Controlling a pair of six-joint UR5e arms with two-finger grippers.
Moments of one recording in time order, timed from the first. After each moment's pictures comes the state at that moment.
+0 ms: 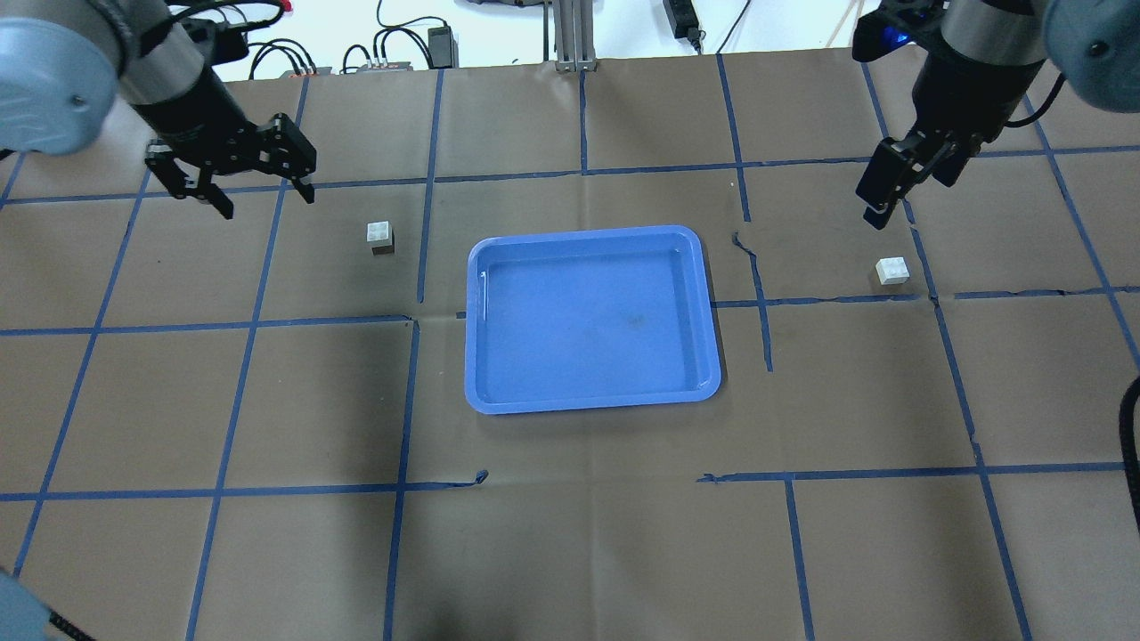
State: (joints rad) left arm -1.39 -2.04 -1.51 -1.18 1.48 0.05; right arm 1.34 -1.41 1.53 -1.57 -1.62 -1.05
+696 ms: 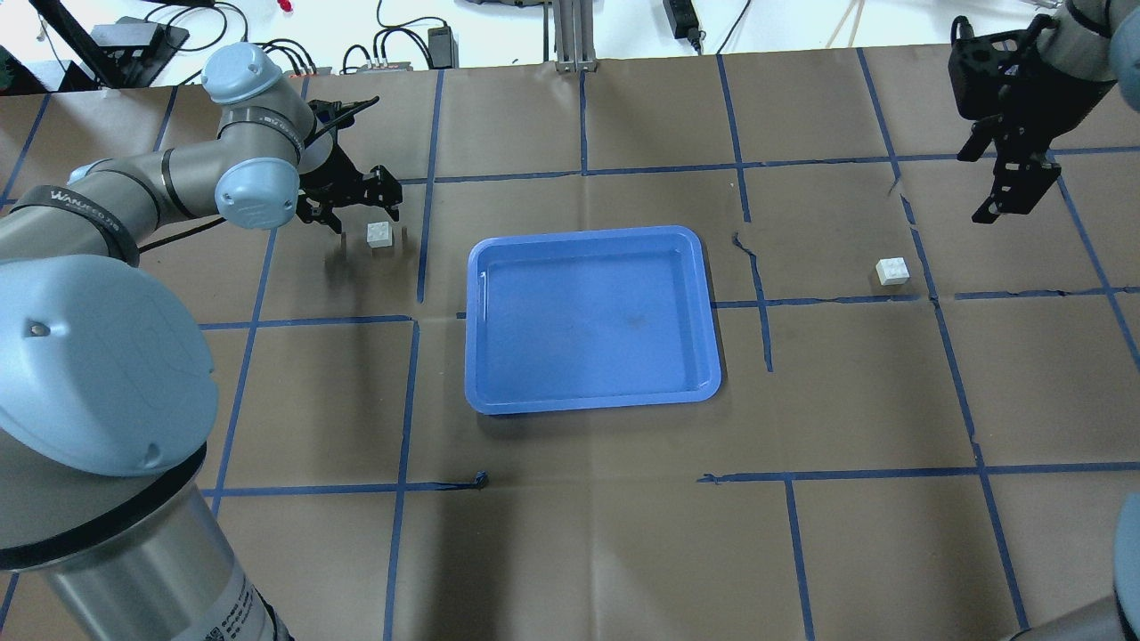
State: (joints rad) left arm -1.42 -2.24 -1.51 -0.93 1.46 0.03; right arm 1.21 -1.26 1.53 -1.76 -1.52 -1.86
